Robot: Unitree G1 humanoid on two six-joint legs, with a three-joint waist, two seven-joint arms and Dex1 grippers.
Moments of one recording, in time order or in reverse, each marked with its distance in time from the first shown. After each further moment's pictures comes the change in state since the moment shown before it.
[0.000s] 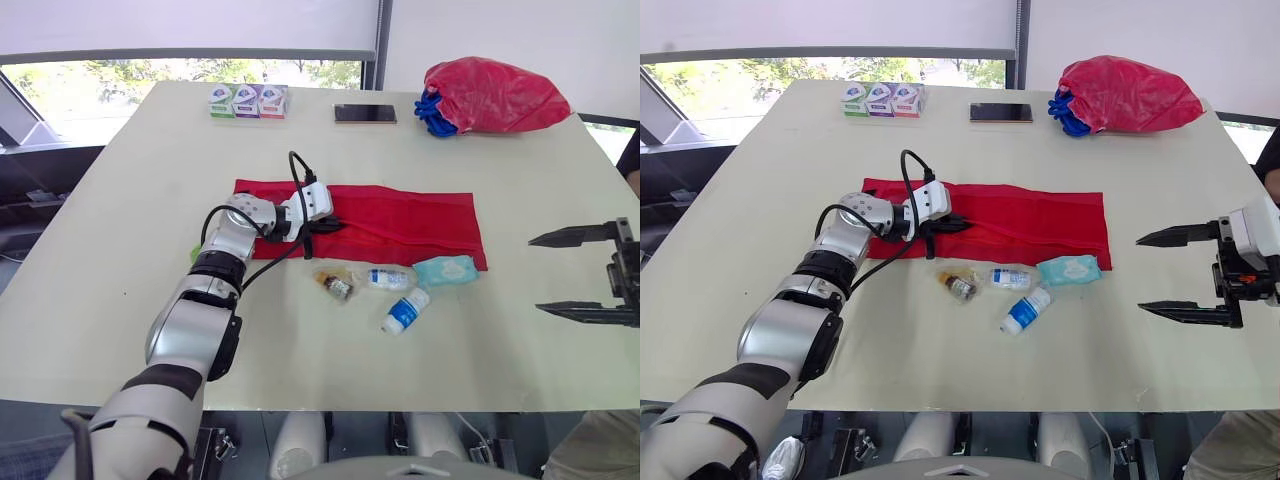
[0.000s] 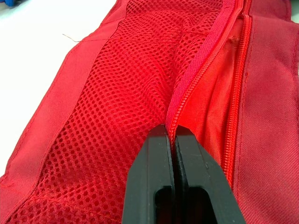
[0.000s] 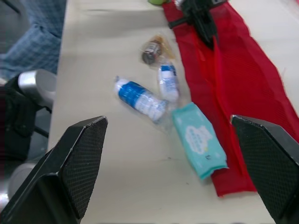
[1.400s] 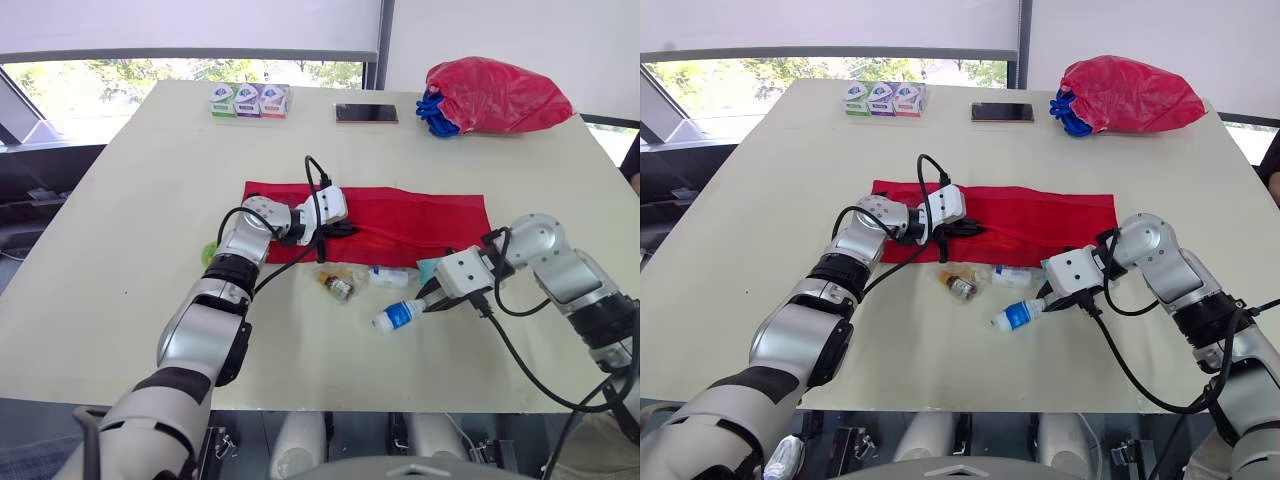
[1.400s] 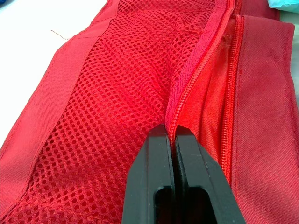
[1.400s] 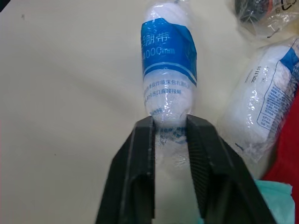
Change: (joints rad) left arm 0.020 -0.052 -0.028 -0.073 0.001 0.070 0.008; right arm -0.503 0.374 0.765 0.328 -0.632 -0.392 0.013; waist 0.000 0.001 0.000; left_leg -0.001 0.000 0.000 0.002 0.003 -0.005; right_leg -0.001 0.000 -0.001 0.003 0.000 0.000
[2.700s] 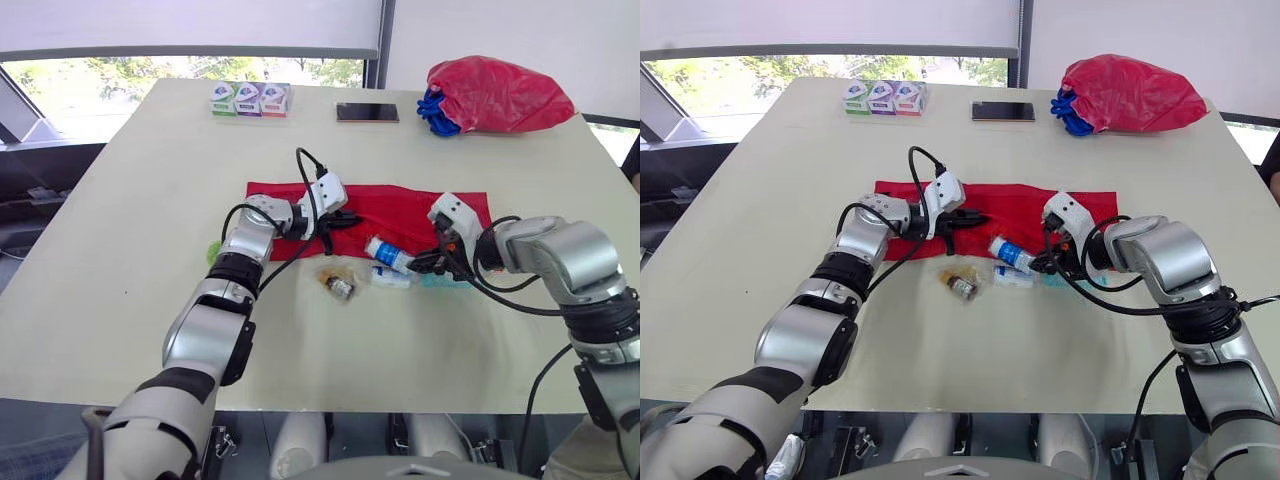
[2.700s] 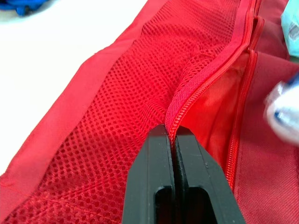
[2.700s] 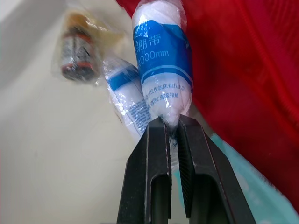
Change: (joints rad) left arm 0.003 -0.024 0.045 -0.056 -0.080 0.124 0.042; right arm -0.095 0.159 -0.202 -0.331 0.326 1.492 -0.660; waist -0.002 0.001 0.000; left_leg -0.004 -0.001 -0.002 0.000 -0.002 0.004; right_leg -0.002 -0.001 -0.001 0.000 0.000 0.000
